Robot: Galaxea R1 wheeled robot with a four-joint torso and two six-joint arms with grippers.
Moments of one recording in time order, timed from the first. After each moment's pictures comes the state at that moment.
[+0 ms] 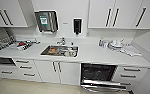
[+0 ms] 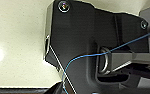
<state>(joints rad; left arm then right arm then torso) 1.50 2.99 -2.97 1.28 -0.33 -1.36 -1.35 2.71 -2.18 -0.15 -0.20 0.31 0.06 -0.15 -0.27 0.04</state>
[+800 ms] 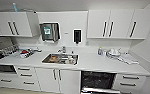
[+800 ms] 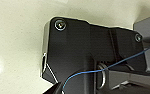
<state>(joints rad) 1.52 3.00 -2.97 1.28 -0.32 -1.36 -1.37 2.72 -2.19 -0.16 -0.20 0.31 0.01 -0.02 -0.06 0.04</state>
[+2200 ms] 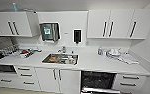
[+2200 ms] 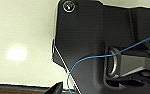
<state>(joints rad) 1.54 3.10 -2.94 1.03 0.02 -1.12 -1.43 2.99 -2.61 -0.16 -0.20 0.31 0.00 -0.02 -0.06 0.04</state>
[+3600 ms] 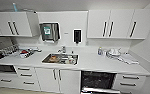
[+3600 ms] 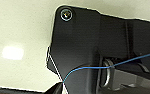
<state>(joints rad) 1.48 3.09 -2.90 -0.07 0.03 -0.08 -1.50 3.07 -2.80 -0.12 -0.10 0.26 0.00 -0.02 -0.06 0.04</state>
